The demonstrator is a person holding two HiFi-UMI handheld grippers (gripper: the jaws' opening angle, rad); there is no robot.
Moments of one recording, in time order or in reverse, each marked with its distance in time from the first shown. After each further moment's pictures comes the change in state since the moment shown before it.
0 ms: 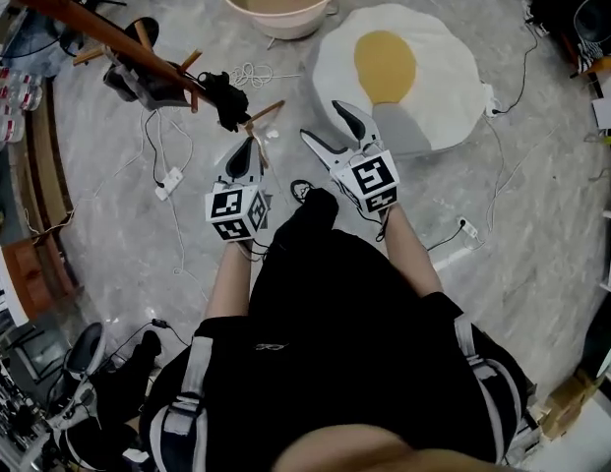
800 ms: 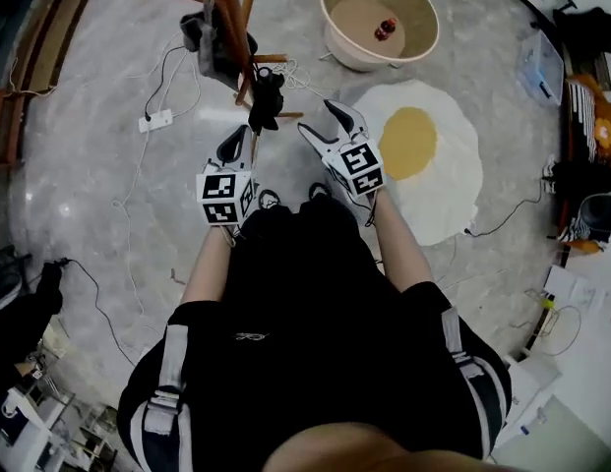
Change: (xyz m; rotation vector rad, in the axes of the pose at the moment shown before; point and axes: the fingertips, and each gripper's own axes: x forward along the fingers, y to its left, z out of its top) left arm 0.031 0.143 0.016 -0.198 -0.046 0.391; right arm 0.217 0.014 -0.006 -0.246 0.204 0.522
